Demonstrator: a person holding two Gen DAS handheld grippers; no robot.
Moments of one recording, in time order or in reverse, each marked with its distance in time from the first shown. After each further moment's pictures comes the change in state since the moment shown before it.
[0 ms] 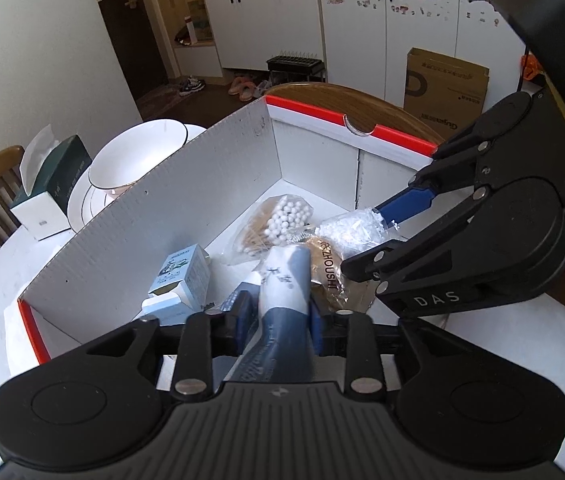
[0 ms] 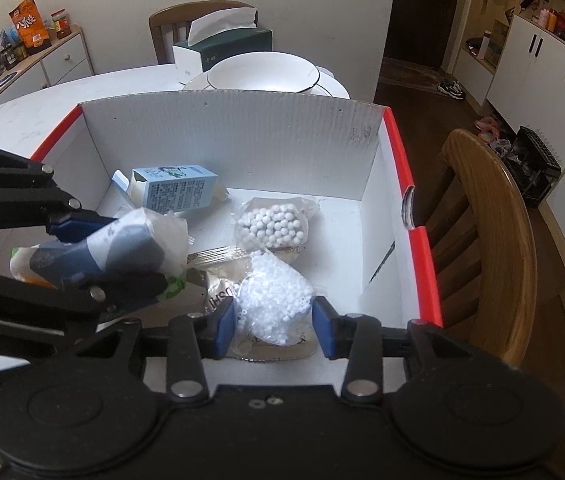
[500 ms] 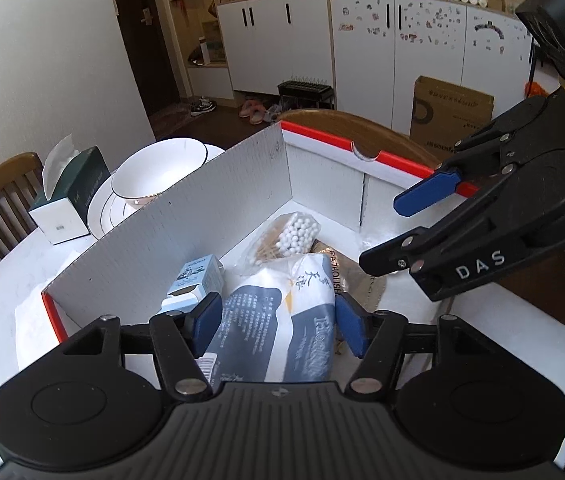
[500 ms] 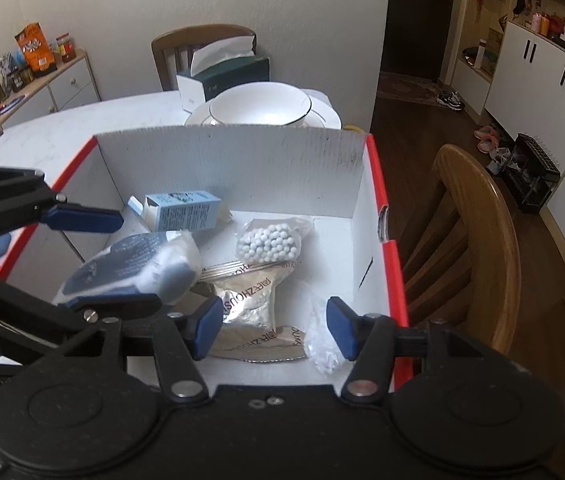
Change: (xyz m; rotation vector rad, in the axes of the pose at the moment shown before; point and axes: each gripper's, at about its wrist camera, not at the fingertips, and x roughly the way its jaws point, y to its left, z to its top) left arm -0.024 0.007 -0.008 -0.047 -0.081 0.001; right arm -0.034 -0.009 0.001 0.038 -0.062 0.026
